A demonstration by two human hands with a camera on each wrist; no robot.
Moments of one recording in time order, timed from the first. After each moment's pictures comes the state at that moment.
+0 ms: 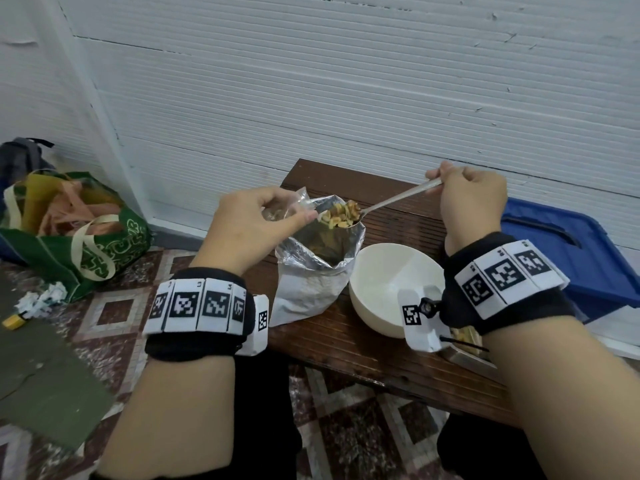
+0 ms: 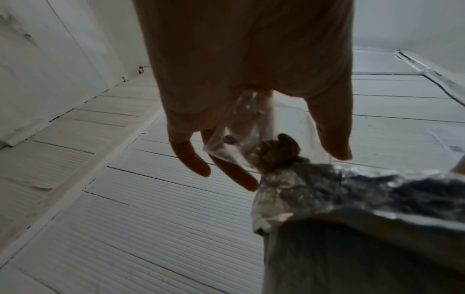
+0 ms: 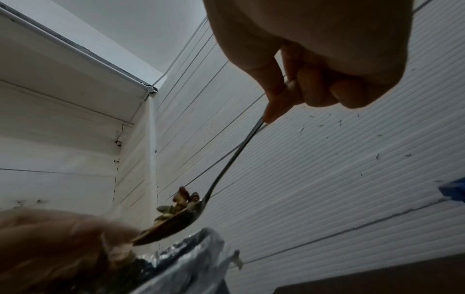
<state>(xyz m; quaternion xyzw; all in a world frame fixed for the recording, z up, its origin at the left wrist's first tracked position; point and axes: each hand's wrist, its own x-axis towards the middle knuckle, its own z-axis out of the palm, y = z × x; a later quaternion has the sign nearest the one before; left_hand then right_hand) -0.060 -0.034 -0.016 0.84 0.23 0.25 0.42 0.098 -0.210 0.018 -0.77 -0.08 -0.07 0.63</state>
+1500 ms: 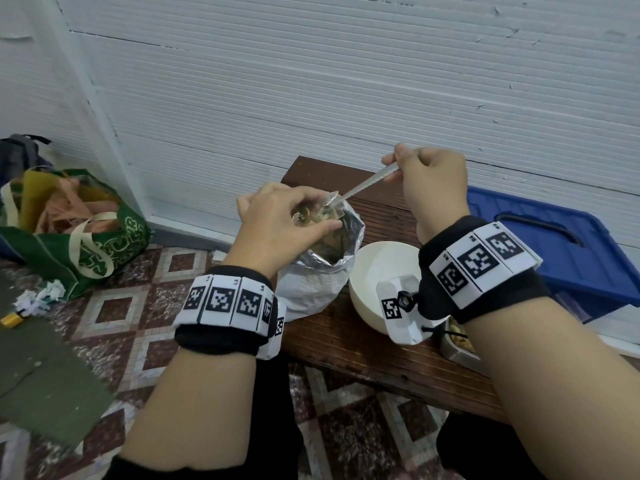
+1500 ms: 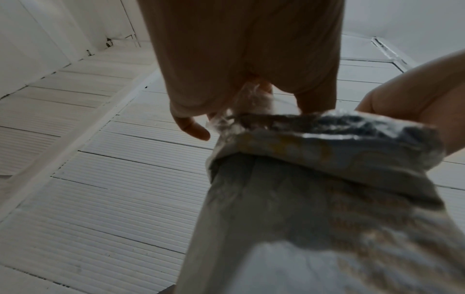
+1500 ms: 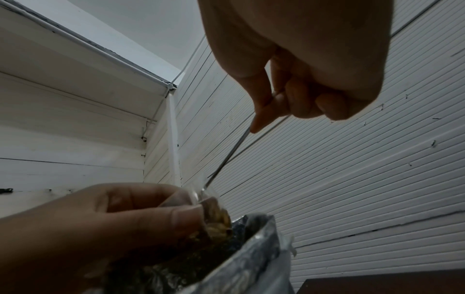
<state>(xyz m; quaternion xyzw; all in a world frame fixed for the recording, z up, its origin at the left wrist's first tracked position) -0.039 -0.051 -0.022 0.90 0.19 0.25 0.31 0.079 -0.179 0.030 -0.78 -0.18 -0.02 0.60</state>
